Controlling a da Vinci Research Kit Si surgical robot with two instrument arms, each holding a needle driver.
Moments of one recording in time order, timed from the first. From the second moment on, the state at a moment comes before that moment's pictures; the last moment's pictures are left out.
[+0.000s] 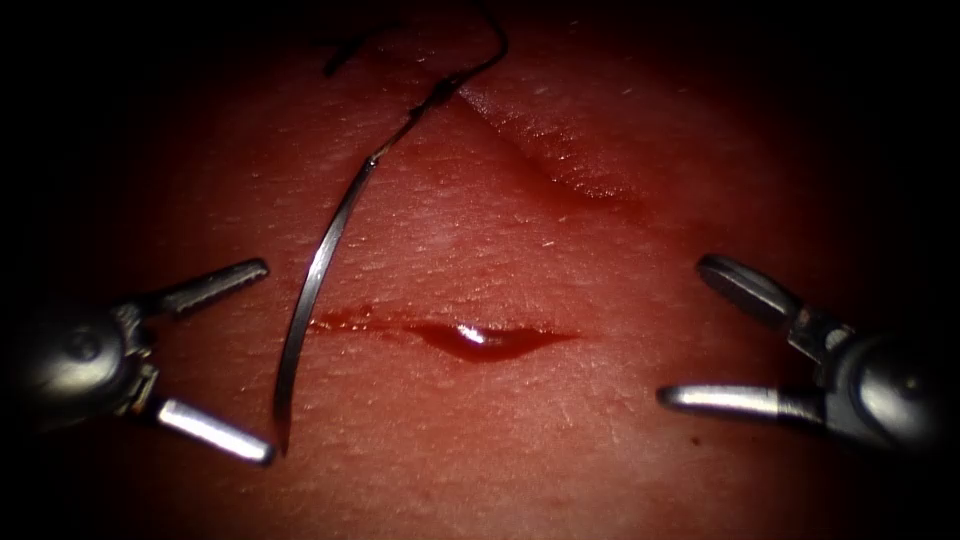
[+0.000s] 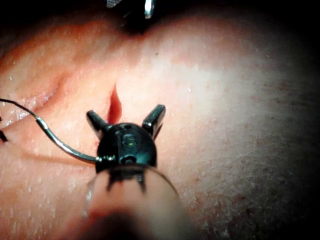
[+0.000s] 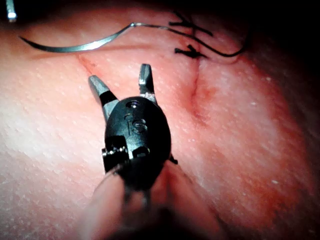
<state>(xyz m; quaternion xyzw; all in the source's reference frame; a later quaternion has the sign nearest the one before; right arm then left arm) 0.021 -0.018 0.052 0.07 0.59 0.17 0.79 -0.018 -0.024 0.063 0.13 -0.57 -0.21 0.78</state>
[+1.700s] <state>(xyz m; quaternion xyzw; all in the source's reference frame) 0.022 -0.018 0.053 0.06 0.58 0.17 0.79 -0.018 -0.027 0.070 0.04 -0.50 -0.01 0.87</state>
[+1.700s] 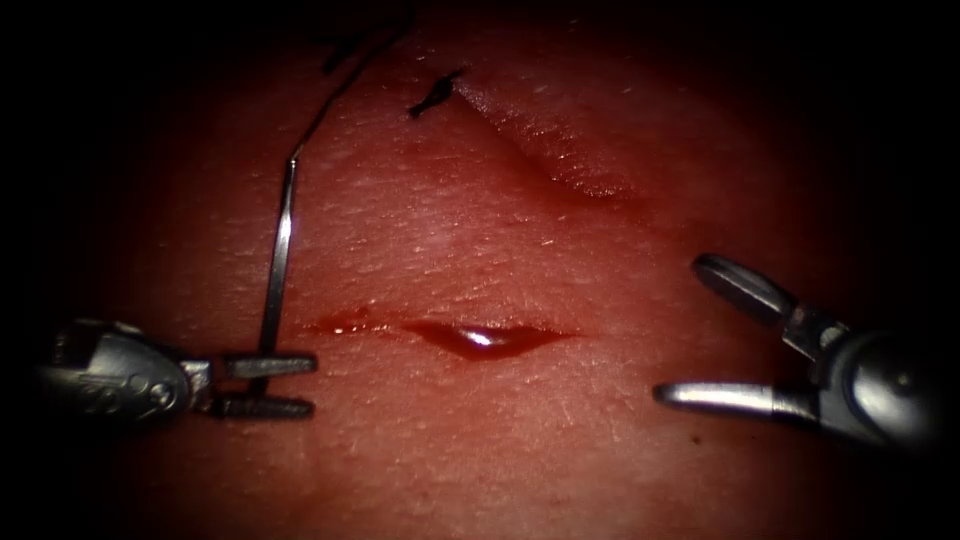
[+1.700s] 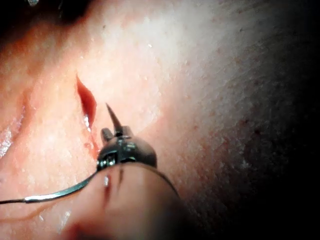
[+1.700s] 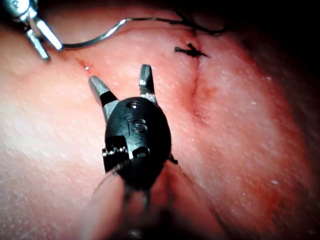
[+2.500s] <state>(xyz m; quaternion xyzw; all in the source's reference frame) 0.024 -0.017 0.052 0.29 0.53 0.49 0.63 -0.028 -0.029 0.062 -0.11 -0.51 0.16 0.84</state>
